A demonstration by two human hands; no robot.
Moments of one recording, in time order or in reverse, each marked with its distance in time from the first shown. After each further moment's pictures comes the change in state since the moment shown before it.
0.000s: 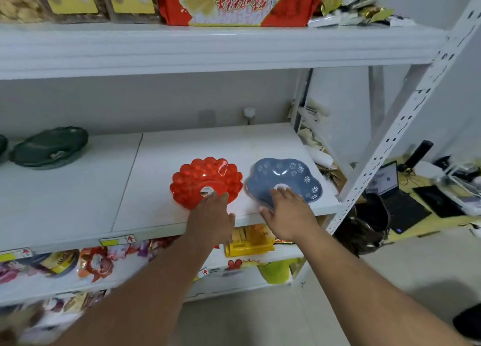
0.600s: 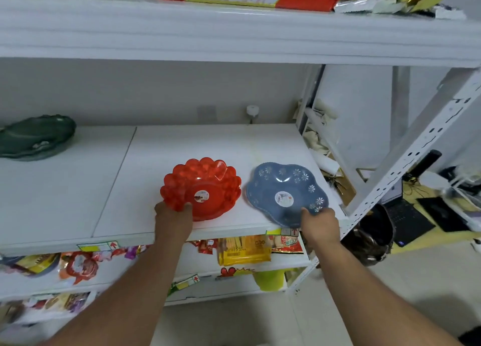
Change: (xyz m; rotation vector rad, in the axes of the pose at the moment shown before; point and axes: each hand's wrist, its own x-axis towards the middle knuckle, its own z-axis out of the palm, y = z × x) left_hand 0.050 -0.056 0.026 -0.876 0.299 -0.678; right_hand 0.050 0.071 0.036 0.693 0.265 0.693
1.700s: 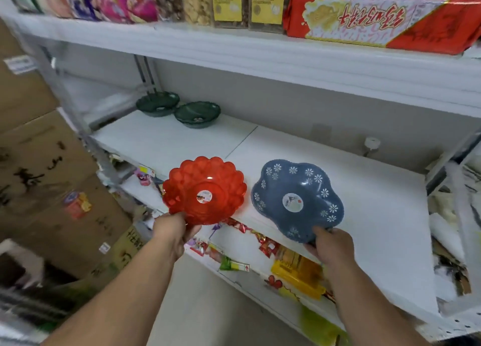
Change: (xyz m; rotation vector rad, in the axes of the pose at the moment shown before) left_hand -0.108 -0.042 -0.104 -0.908 0.460 -0.365; right_hand -0.035 -0.061 0.028 0.286 -0.695 -0.069
